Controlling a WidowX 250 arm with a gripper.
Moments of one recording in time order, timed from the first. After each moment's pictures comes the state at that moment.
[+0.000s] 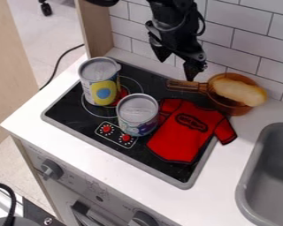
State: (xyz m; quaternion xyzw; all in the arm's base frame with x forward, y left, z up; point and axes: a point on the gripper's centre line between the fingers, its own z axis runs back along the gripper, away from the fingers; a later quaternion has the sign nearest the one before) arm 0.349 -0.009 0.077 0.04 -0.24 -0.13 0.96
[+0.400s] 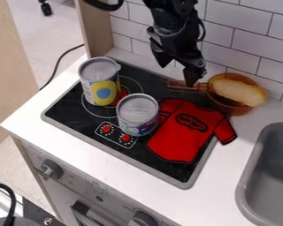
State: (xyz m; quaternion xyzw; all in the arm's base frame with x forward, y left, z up) arm 0.349 0.006 0.070 0.04 -0.23 -0.13 0.96
